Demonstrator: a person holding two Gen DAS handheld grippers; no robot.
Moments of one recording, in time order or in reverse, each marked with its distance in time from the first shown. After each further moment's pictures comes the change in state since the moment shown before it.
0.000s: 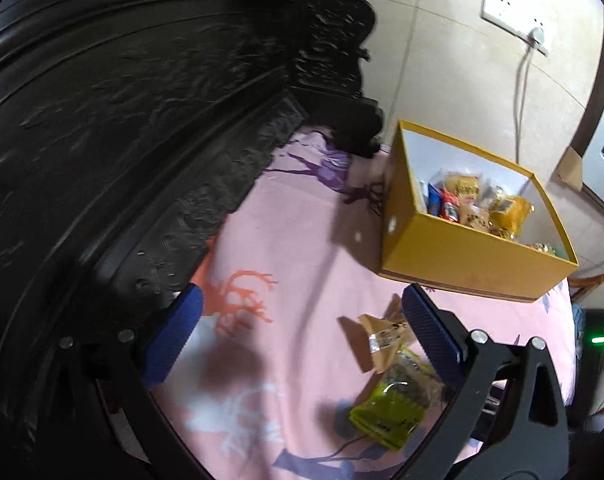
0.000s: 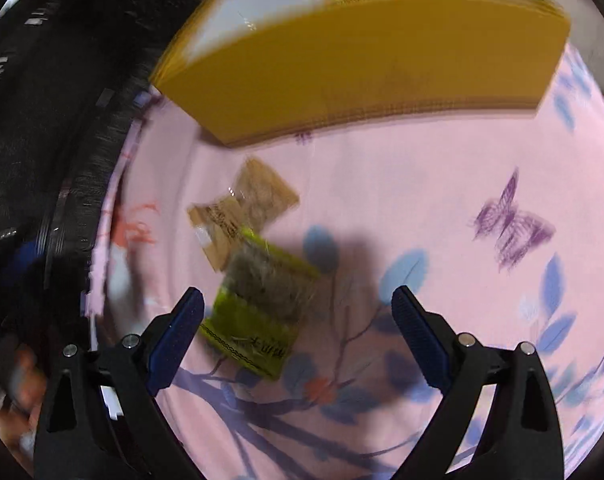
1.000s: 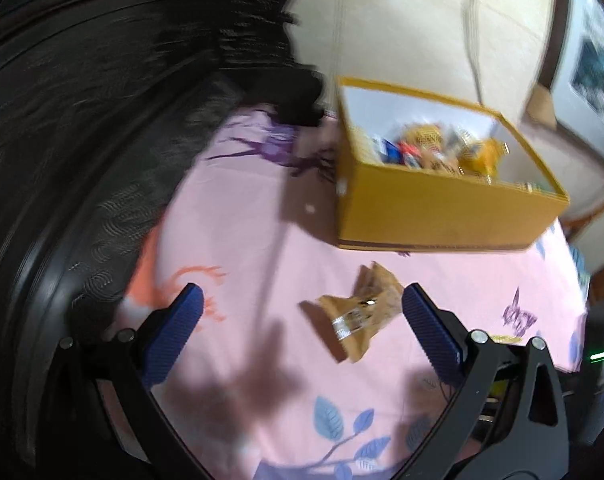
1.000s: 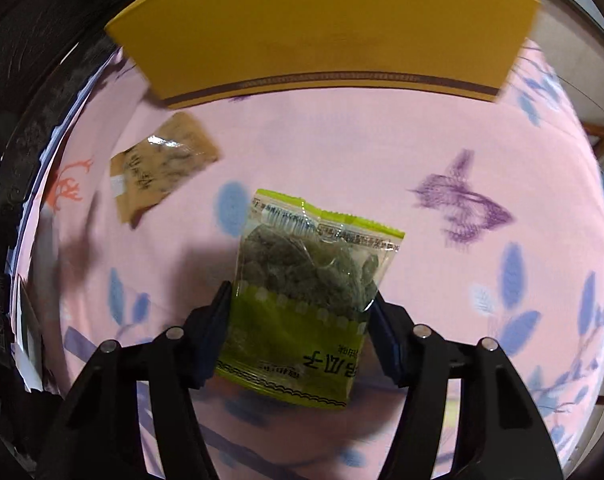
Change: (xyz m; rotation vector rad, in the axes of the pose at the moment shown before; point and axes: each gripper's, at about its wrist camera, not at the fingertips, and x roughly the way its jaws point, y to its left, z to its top) left arm 0.049 -0.058 -0.022 0.239 0.062 -0.111; right arm -0.019 -0.044 -0.026 -0.162 -0.103 -0.162
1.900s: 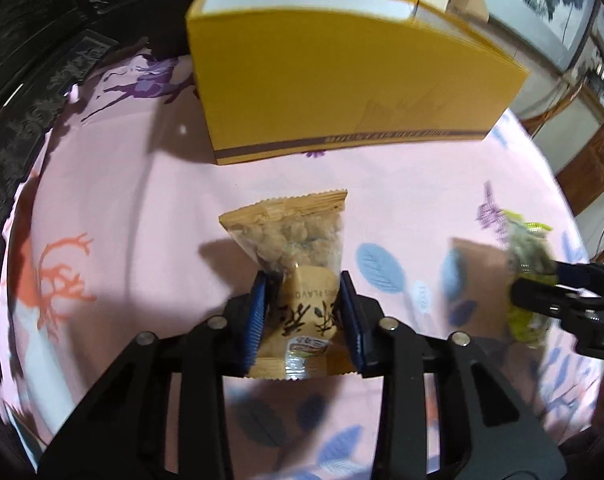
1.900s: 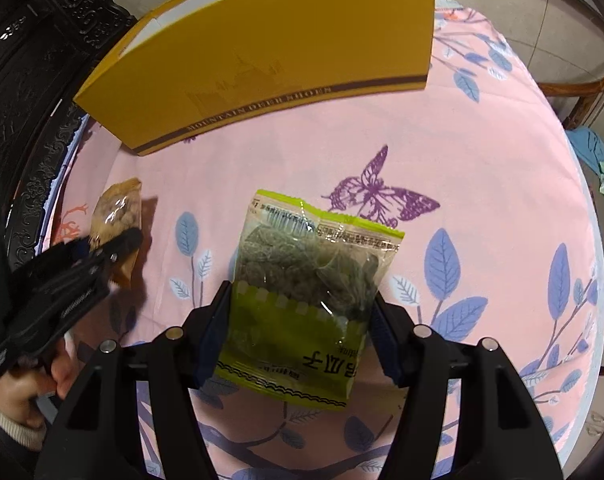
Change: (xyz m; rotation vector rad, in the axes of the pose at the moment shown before) left arm 0.053 -0.046 -0.049 0.163 0.172 -0.226; right arm -0.026 -0.042 0.004 0.111 -0.042 0.034
